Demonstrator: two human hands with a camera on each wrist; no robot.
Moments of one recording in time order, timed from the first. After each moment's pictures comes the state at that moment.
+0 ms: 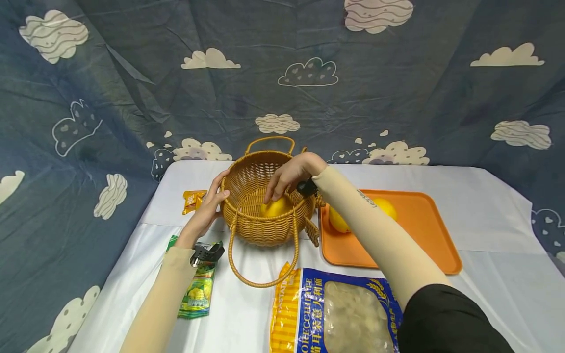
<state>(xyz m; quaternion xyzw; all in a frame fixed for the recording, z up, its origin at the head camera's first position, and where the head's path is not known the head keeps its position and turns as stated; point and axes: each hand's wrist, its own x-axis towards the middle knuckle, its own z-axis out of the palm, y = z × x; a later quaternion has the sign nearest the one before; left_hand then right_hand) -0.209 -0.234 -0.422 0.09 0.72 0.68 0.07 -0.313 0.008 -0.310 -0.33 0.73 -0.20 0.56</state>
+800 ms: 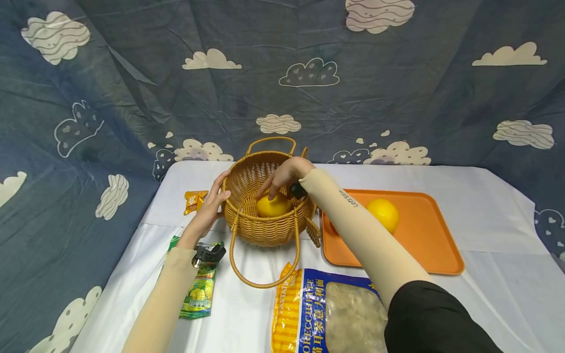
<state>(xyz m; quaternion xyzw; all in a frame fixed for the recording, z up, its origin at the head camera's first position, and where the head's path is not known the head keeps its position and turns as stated) -0.208 -0.233 -0.421 0.09 0.72 0.69 0.07 -0.317 -0.012 -0.323 -0.31 0.76 -0.15 0.55</state>
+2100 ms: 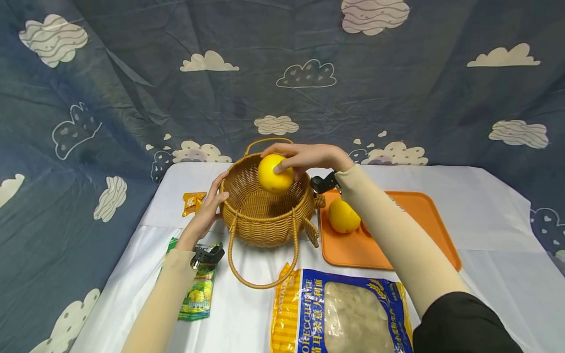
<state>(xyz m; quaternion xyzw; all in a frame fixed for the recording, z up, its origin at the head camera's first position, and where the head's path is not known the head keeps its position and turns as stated) -0.207 -0.233 -0.421 0.09 0.72 0.68 0.07 -0.313 0.053 -0.289 -0.37 0.76 -0.38 0.37</state>
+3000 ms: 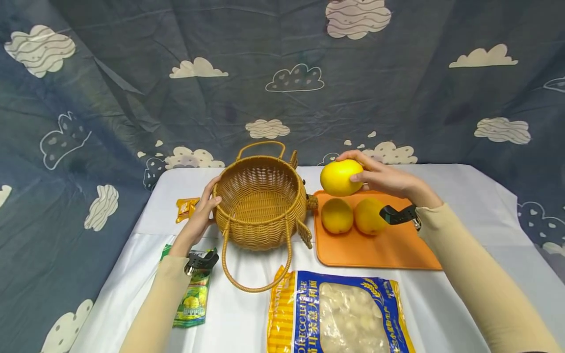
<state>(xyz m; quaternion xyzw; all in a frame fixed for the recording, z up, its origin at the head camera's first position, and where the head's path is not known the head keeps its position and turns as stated) -0.204 -0.230 -0.418 0.10 0.73 0.68 0.07 -0.262 0.214 -0.320 -0.26 0.74 -0.56 0.29</state>
